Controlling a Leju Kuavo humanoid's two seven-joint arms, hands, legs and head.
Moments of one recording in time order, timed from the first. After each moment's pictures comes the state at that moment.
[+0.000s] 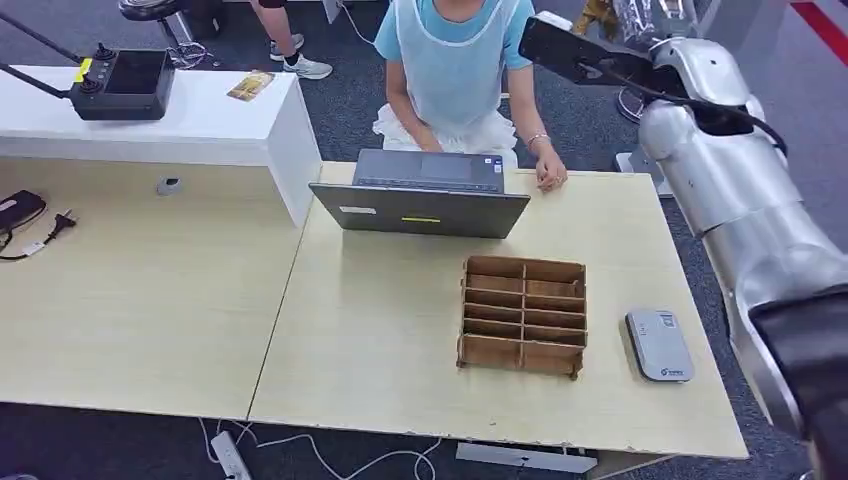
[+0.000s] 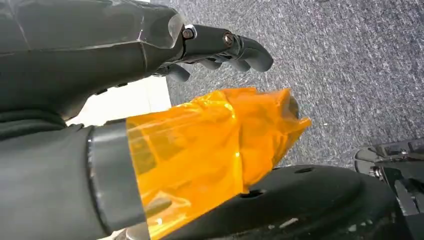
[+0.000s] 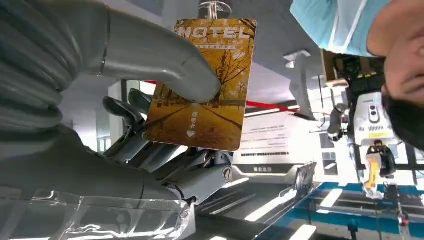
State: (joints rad) left arm -0.08 -0.21 1.02 -0.23 -1.42 0.20 0.10; right arm -1.29 -0.18 0.61 -0.78 0.99 0.04 0.07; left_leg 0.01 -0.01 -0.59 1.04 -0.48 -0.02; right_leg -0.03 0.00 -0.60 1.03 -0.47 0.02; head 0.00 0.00
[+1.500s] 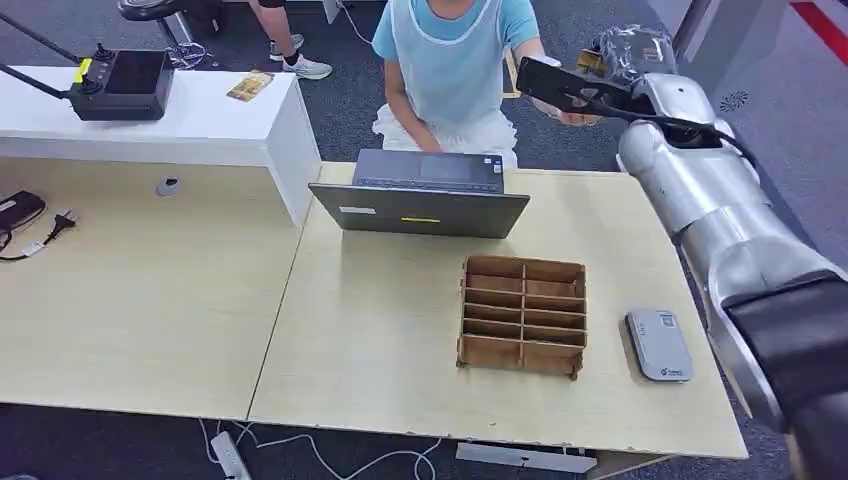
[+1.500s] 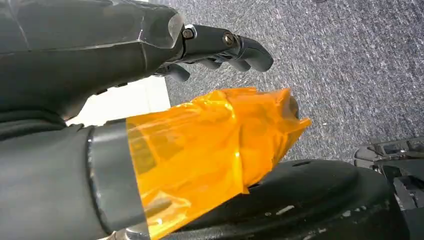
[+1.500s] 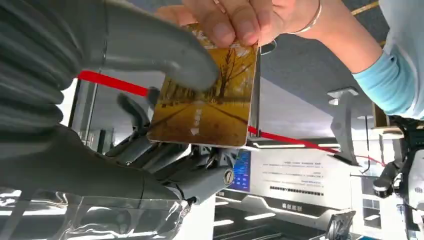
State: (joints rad) left arm -0.08 -0.21 1.01 -0.23 -1.43 0.20 0.11; right arm -1.31 -0.11 0.61 -0.52 1.05 0.03 0.11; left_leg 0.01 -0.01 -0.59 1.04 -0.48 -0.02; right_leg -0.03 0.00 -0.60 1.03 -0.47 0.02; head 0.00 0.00
